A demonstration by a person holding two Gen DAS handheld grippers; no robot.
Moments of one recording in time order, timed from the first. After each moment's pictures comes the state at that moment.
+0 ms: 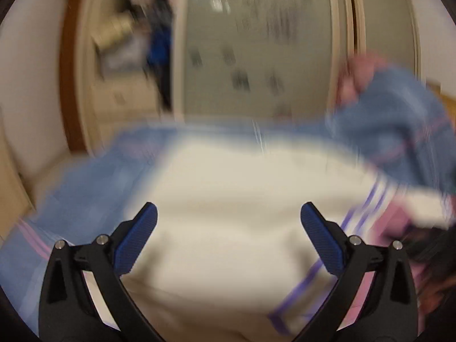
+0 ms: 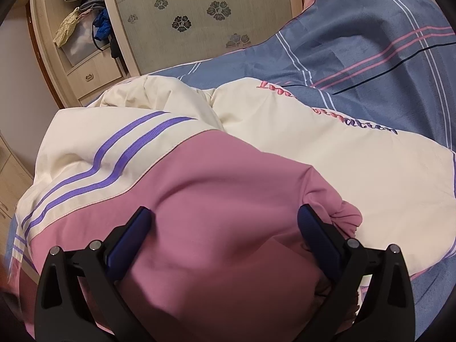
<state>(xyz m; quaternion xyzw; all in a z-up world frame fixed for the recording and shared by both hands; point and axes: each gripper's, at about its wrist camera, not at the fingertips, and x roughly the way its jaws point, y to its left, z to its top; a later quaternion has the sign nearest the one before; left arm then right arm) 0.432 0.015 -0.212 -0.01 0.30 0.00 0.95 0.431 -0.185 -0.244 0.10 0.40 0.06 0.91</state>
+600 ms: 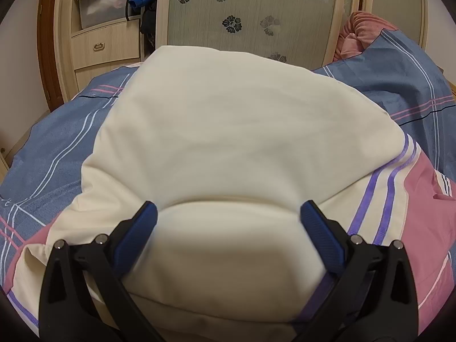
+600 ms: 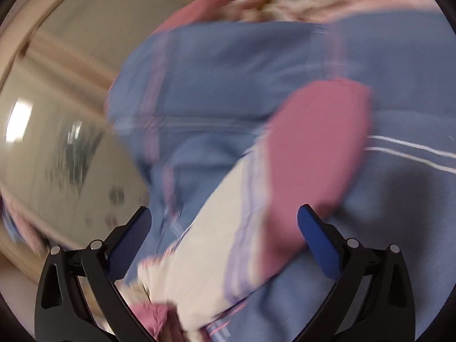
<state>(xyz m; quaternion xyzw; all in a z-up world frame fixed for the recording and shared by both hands) 0.448 0.021 -0.227 -0.04 0.35 -0.03 0.94 0.238 -0.515 -0.271 0.57 0.12 -0.19 0.79</state>
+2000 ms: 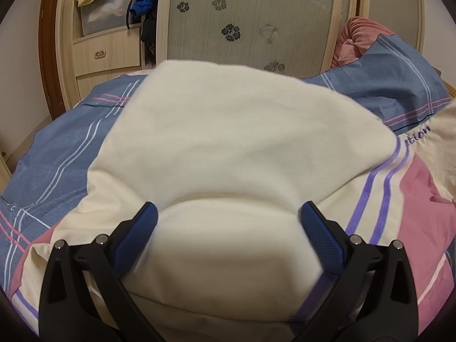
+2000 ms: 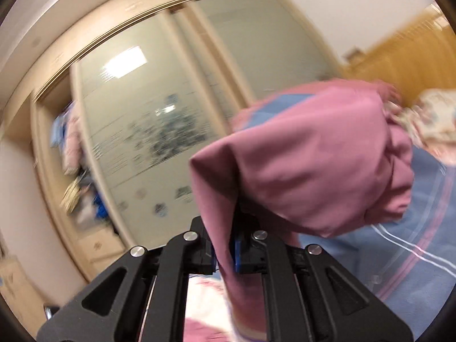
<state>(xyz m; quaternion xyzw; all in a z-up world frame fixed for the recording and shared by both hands) 0.434 0.029 -0.213 -0.04 0.33 -0.03 0.94 0.304 -0.316 -0.096 0.20 0.02 -0.02 0.98</state>
